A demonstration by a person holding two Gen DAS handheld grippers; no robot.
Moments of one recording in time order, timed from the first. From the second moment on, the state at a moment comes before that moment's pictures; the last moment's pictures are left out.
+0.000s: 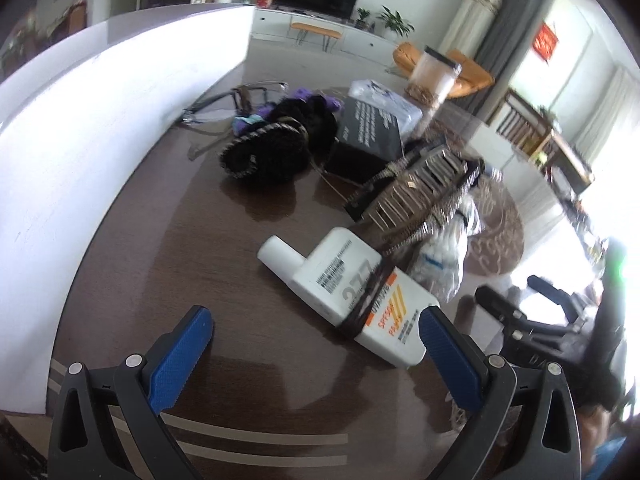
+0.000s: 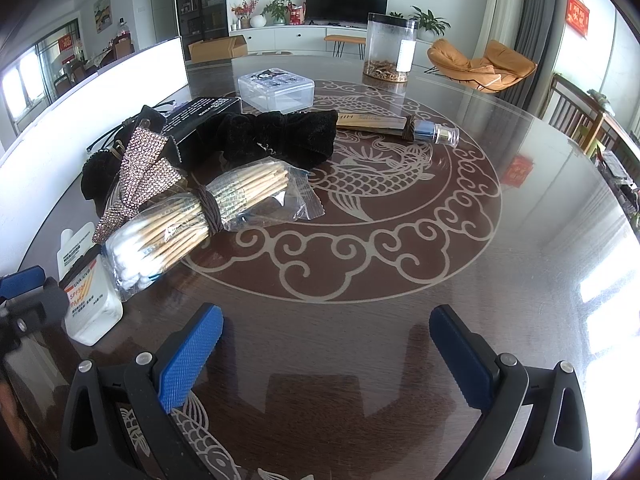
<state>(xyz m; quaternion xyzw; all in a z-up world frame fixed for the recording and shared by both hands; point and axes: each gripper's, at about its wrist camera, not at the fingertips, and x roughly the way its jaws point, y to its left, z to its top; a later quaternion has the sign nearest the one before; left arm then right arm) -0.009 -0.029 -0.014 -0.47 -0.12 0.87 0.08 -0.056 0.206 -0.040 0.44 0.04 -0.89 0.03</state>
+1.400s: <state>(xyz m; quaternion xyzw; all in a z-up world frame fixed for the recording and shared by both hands) 0.000 -0.028 0.005 -0.42 -0.10 0.90 0.09 -0.056 0.206 -0.039 0.45 0.04 -0.89 0.03</state>
